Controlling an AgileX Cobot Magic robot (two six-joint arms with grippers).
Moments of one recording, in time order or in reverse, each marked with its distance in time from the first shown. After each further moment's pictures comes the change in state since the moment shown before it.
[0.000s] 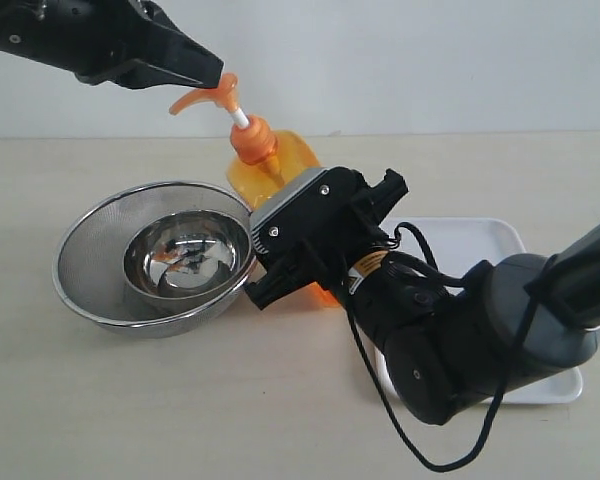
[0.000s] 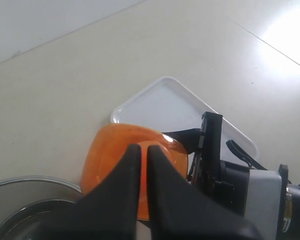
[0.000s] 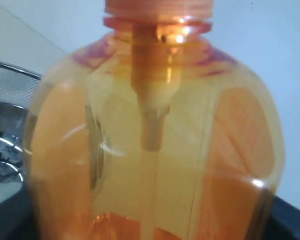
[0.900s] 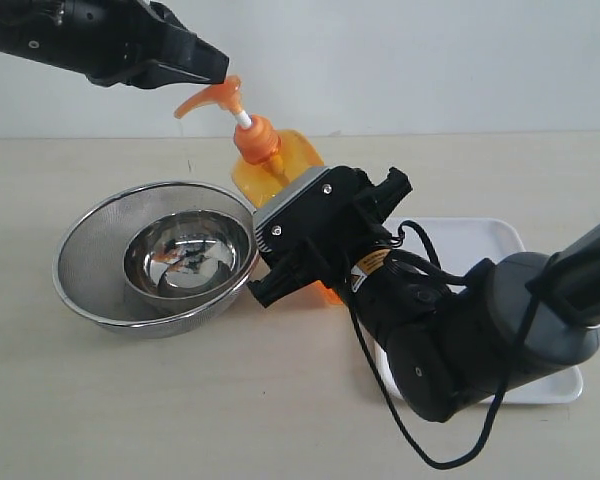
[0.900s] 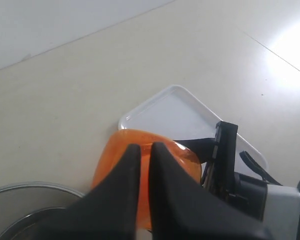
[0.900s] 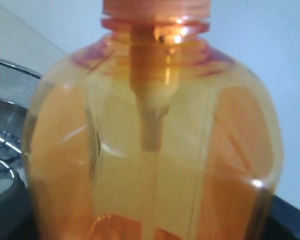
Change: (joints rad) left arm -0.009 0.036 0.014 -0.032 -0.058 0.005; right arm -0.006 0.000 0.000 0.008 0.000 -0.014
